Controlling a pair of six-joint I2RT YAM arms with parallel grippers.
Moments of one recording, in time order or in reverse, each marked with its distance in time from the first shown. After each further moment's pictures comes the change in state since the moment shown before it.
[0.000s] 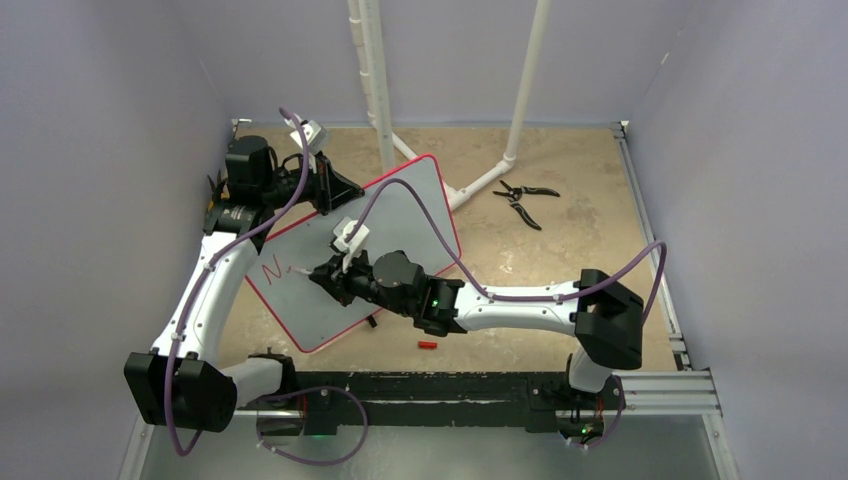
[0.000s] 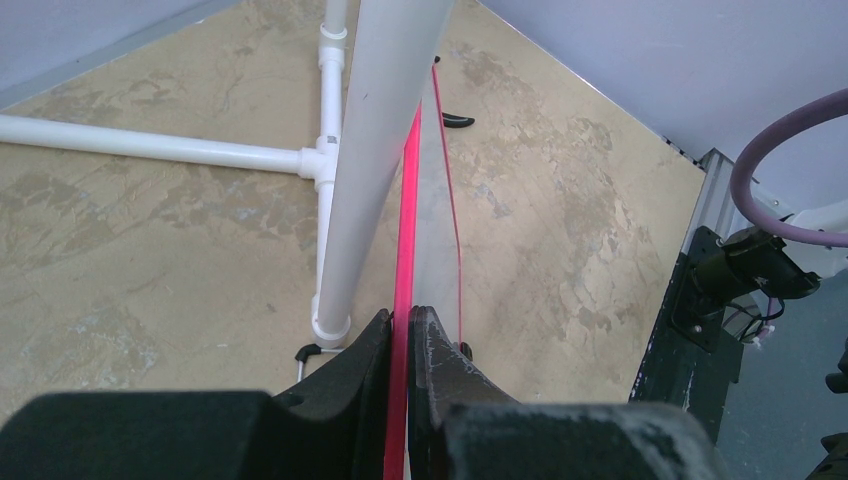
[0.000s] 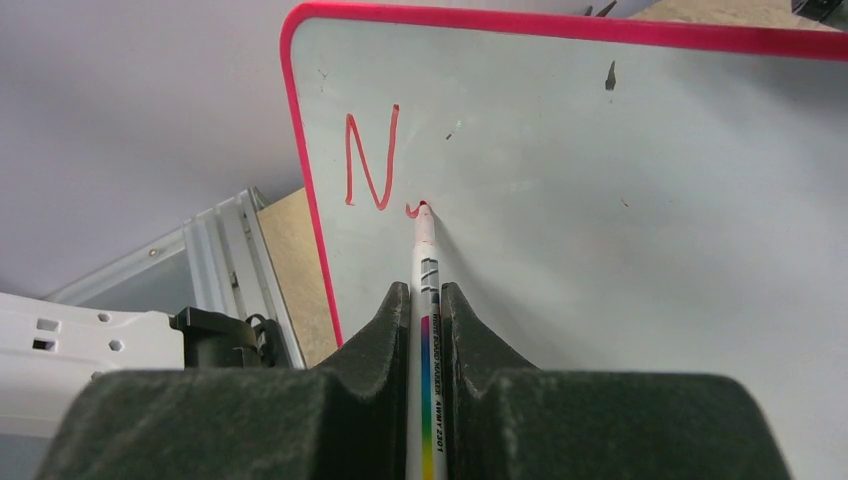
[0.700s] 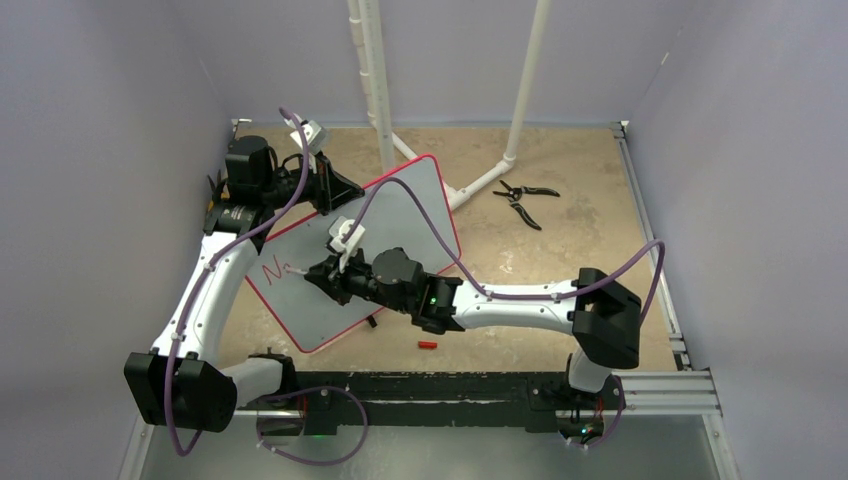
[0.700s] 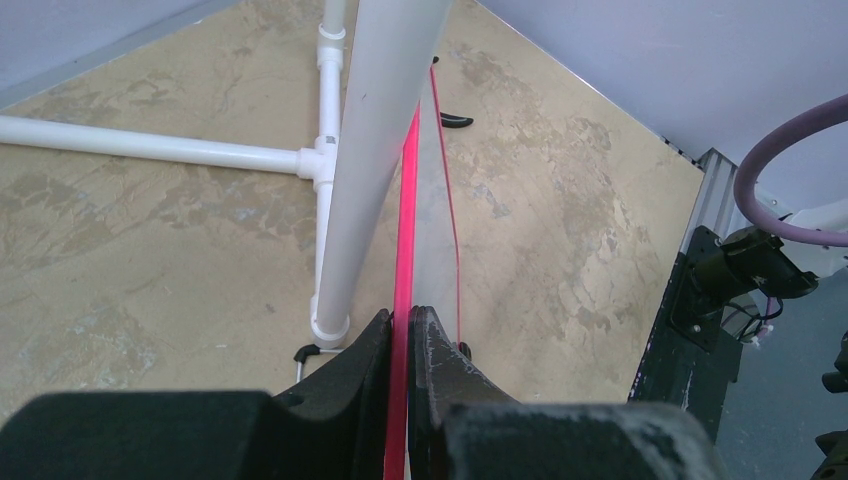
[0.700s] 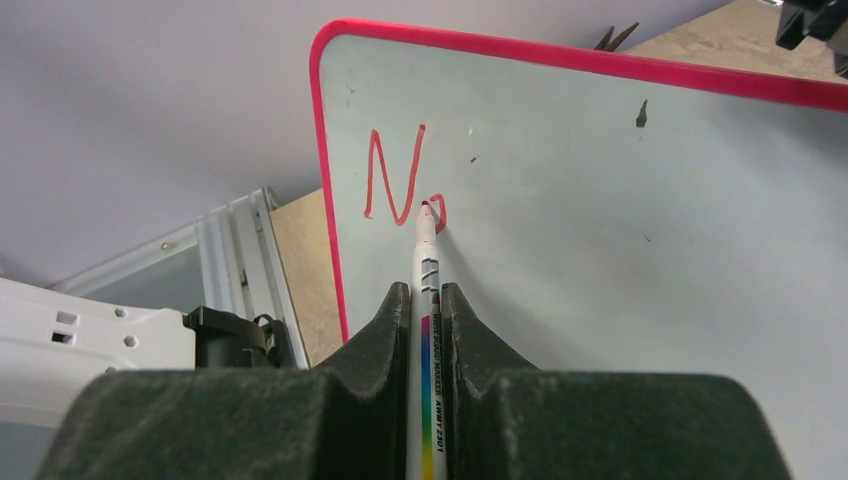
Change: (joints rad) left arm 0.000 0.000 -0.001 0.001 0.002 0.000; right arm -0.005 0.011 0.019 0.018 -0.051 -0.032
